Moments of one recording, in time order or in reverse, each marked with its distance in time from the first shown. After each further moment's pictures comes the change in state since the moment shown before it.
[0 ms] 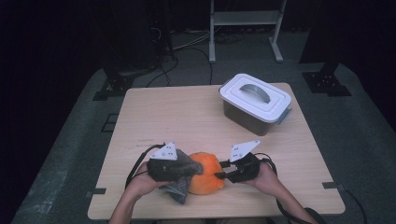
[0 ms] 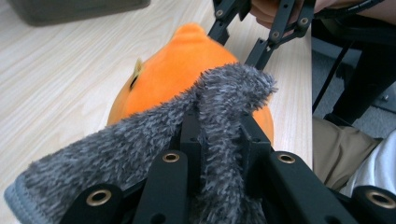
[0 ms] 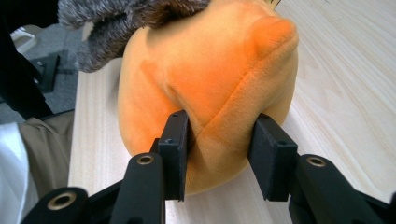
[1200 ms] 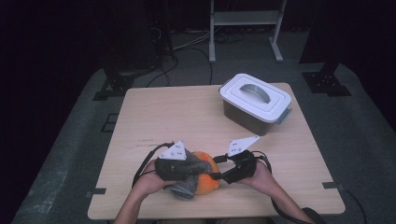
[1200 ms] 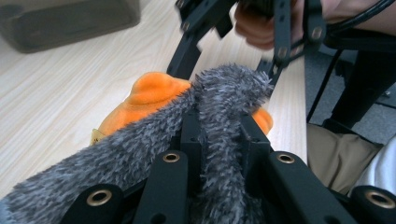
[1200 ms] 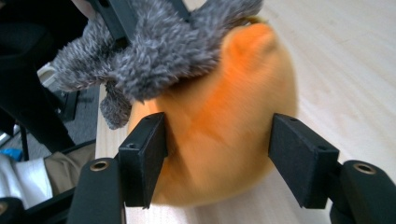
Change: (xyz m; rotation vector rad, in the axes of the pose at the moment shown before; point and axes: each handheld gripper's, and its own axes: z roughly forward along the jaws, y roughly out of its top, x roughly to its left) left arm -0.013 0.026 0.014 0.002 -0.004 0.072; right arm 0.000 0.013 0.005 -0.071 0.048 0.068
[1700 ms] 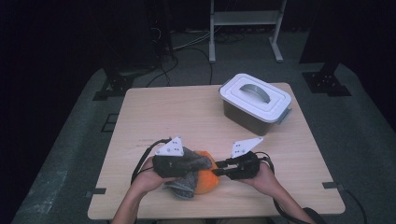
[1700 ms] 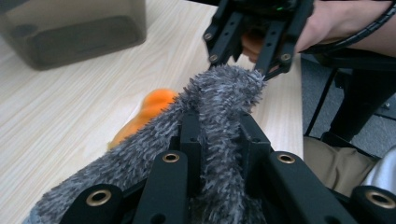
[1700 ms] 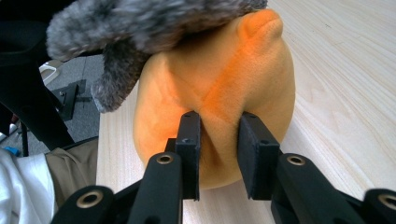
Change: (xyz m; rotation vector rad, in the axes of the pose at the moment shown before) left arm -0.002 0.012 -0.011 -0.033 0.007 0.007; right arm 0.001 -0.004 -0.011 -0.019 -0.009 -0.015
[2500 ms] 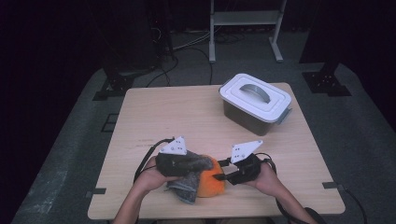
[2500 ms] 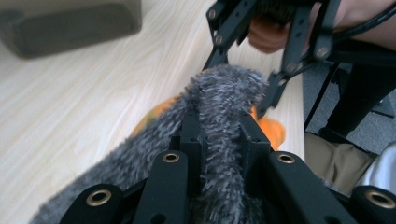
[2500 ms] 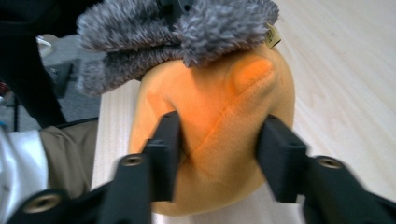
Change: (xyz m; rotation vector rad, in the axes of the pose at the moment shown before) left arm 0.013 -0.011 0.009 0.022 -0.010 -0.054; right arm 0.007 0.002 -0.004 0.035 -0.002 -0.100
